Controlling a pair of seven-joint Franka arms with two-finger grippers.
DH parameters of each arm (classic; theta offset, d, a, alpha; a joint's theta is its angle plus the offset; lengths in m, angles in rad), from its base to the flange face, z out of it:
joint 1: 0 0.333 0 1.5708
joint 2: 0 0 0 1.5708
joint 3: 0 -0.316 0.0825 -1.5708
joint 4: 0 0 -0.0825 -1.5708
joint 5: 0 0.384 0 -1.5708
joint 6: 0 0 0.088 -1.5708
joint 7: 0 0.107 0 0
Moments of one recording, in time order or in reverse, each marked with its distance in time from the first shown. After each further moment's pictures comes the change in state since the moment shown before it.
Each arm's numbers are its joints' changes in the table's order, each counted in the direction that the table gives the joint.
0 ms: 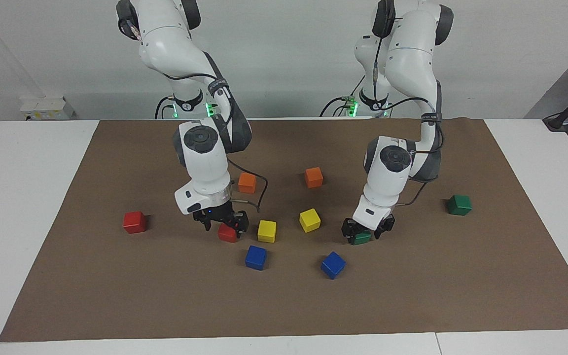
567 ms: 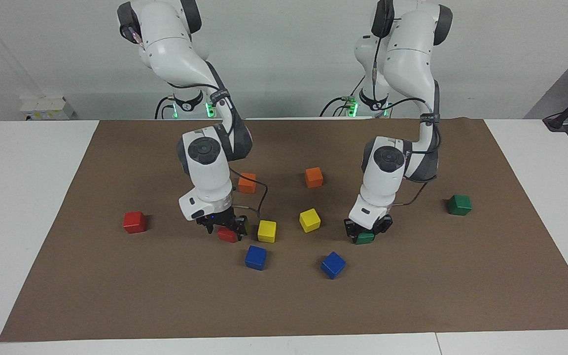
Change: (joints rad) left arm -0.005 0.005 -0.009 -0.001 0.053 0.018 -0.003; right arm 0.000 -0.022 0.000 -0.060 0.000 -0.046 -0.002
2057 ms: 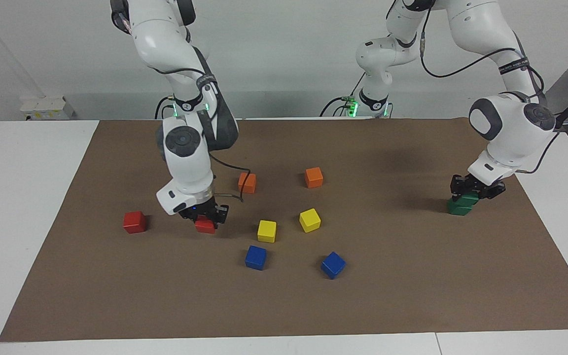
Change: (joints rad) left arm 0.496 0.308 -0.008 -0.237 -0.132 0.153 0.897; right arm -0.096 0.120 0.006 0.074 0.000 0.267 -0.323
